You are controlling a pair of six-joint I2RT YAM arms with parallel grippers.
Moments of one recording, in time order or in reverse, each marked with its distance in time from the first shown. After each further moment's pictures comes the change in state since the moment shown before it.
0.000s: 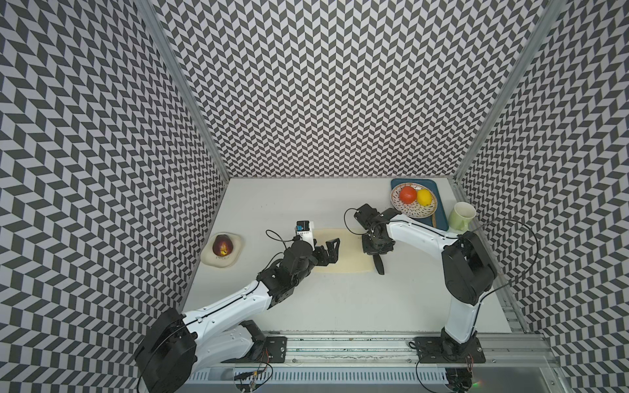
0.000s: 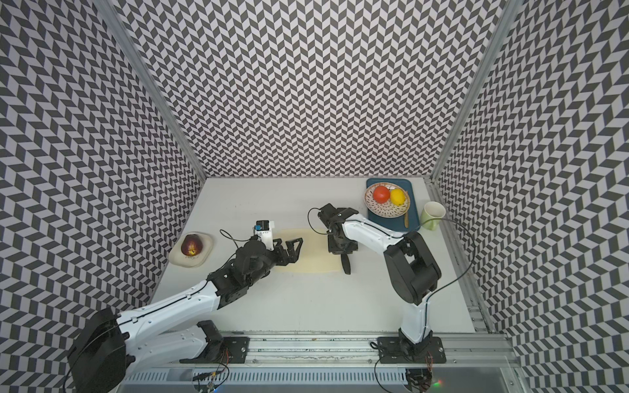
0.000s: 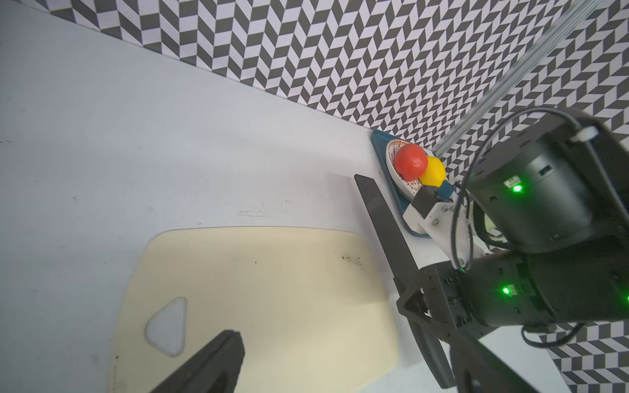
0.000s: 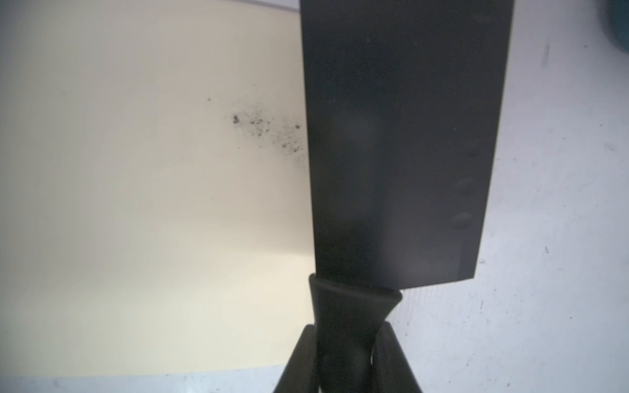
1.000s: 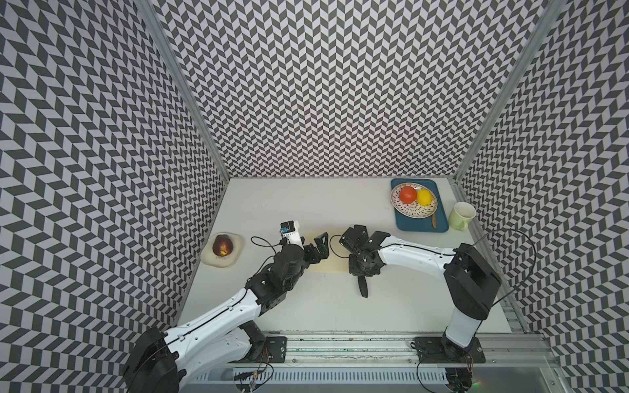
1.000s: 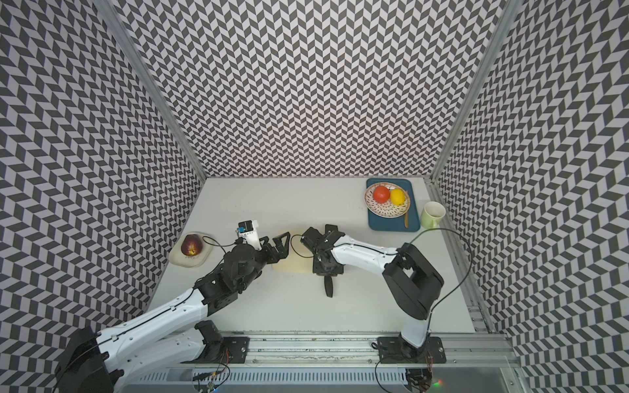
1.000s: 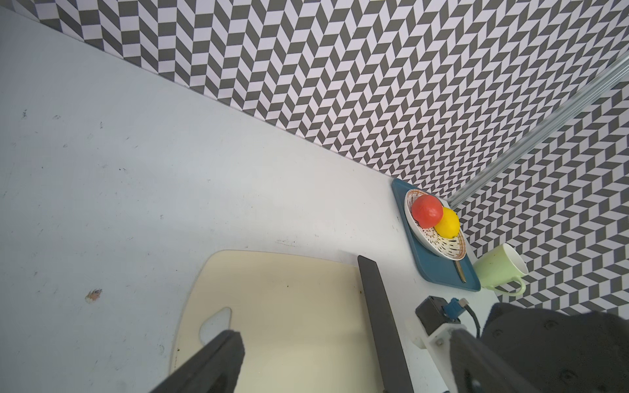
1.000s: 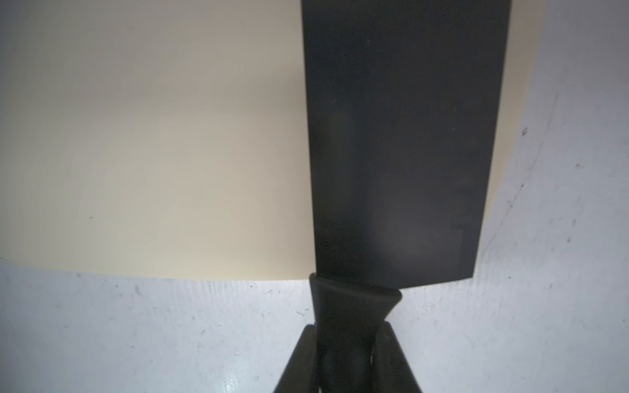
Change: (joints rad) left arm 0.000 -0.129 -0.020 -0.045 -0.132 -0.046; right arm 0.201 -0.069 -0.174 0.133 -0.062 0.259
